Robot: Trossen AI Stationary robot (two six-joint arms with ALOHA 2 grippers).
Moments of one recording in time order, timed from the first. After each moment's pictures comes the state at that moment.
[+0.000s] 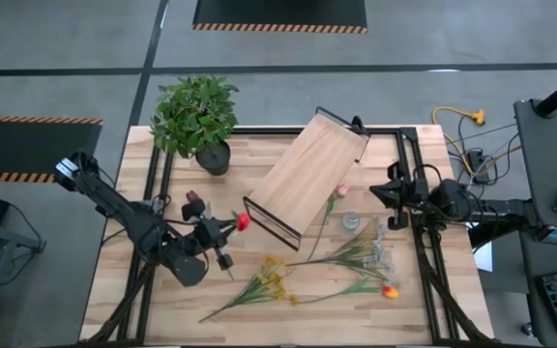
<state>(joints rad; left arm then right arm) -0.65 1.24 0.94 -0.47 -1.11 -0.59 -0.07 0.07 0.01 0.40 0.03 0.00</state>
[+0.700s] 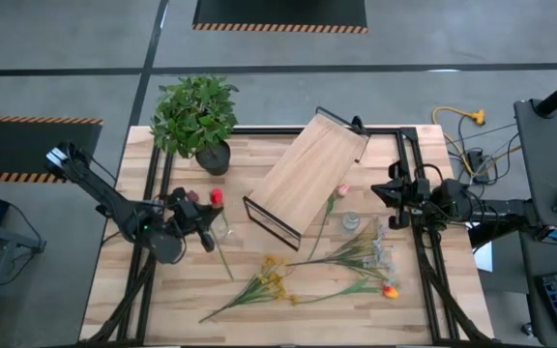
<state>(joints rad) -0.65 0.91 0.60 -0.30 -1.16 -0.67 -0.07 0.08 0.01 0.42 0.03 -0.01</state>
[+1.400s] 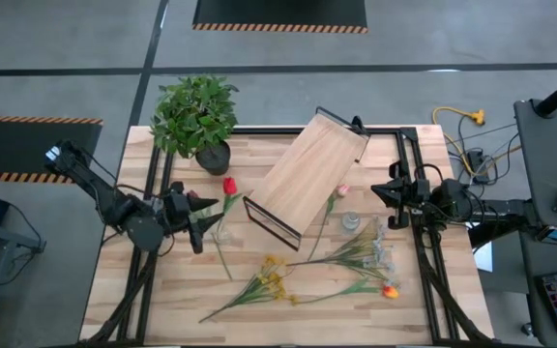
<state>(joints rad) -0.65 0.84 0.78 -0.36 -1.00 -0.58 -0.07 0.08 0.01 0.42 0.03 -0.05</state>
